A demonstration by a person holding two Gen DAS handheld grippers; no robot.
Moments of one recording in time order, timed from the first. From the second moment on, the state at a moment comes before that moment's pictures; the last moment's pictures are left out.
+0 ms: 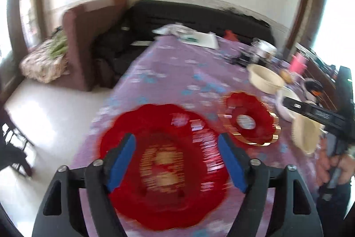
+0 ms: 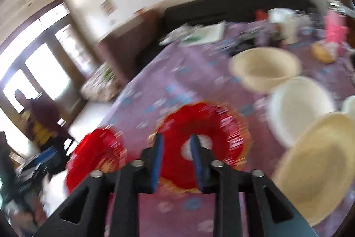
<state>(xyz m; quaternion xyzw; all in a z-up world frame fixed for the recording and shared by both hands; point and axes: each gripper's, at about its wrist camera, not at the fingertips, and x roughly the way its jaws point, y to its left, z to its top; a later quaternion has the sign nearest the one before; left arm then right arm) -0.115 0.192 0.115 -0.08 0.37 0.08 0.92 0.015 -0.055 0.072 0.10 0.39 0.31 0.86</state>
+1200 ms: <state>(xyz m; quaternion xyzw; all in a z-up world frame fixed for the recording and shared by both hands) 0.055 0.131 0.020 -0.06 0.52 0.08 0.85 0.060 -0.082 0.001 0.13 0.48 0.22 0.84</state>
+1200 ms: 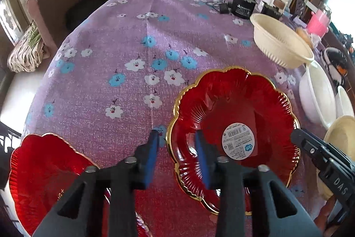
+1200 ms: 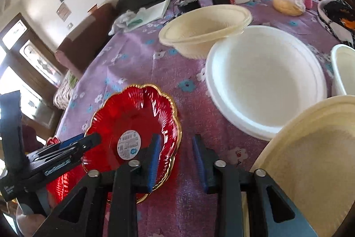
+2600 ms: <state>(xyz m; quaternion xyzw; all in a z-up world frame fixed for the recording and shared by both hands) -0.001 0.141 0.068 -0.08 0.45 0.08 0.88 0.029 -0.073 0.035 0.13 0.41 0.29 0.86</state>
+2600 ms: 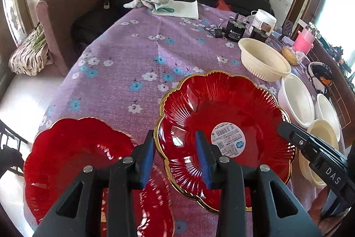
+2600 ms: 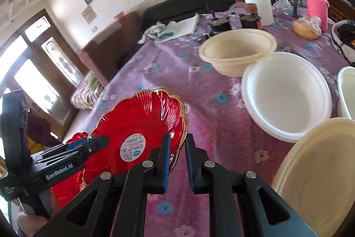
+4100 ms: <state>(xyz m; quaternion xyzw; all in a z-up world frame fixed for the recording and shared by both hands) -0.139 0.267 0.055 -0.14 0.44 0.17 0.87 -0.058 0.085 0.025 0.01 0.44 0.40 0.81</state>
